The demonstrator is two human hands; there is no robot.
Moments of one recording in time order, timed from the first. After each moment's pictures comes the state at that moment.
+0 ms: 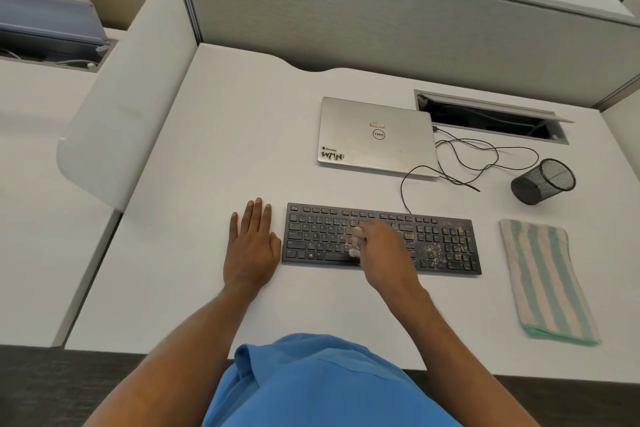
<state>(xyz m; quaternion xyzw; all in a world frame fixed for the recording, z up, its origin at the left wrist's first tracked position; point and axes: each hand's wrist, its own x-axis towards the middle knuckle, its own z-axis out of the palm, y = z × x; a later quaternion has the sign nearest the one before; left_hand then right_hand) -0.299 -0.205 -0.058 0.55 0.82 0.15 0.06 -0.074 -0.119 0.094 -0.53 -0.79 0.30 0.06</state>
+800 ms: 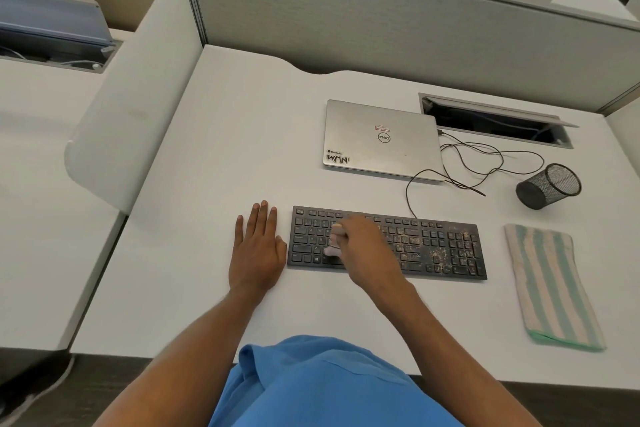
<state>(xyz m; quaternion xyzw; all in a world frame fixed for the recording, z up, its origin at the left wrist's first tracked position) -0.299 -0.203 -0.057 0.55 0.82 0.14 0.07 -0.115 -0.117 0.083 -0.50 -0.80 0.33 0.03</state>
